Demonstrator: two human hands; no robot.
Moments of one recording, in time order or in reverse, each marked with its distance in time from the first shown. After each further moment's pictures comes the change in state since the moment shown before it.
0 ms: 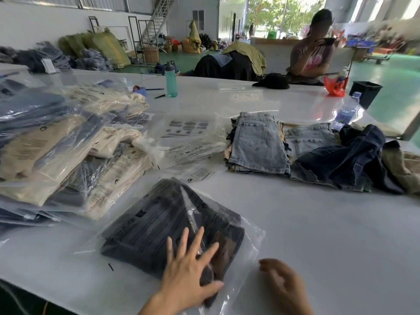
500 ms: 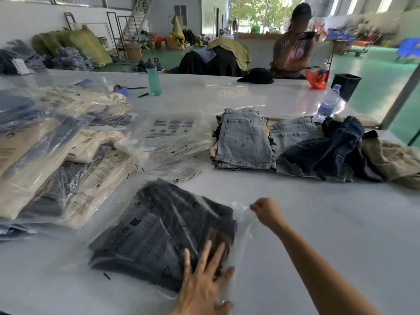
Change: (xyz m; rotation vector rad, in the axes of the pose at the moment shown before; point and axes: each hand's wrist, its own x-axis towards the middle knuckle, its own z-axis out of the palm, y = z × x) left_hand 0.009 0.046 0.034 0.069 0.068 0.320; right_hand 0.144 -0.039 -0.035 -0.425 0.083 0.160
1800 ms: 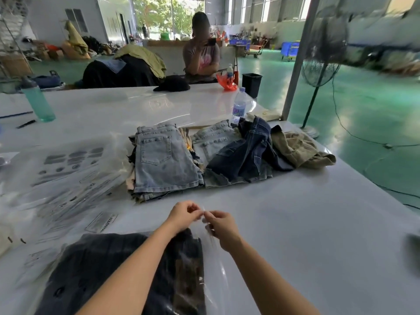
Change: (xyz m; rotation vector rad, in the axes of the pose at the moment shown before) left_hand 0.290 -0.026 -0.040 -1.061 -0.132 -0.262; right_hand 0.036 0.041 -0.033 0.992 0.081 0.265
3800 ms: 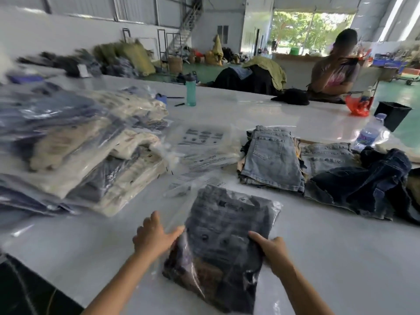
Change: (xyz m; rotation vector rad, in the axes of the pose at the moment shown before) left_hand -0.276 -0.132 -0.110 0.427 0.639 -0.648; right_hand -0.089 0.042 0.066 -0.426 -0.131 0.122
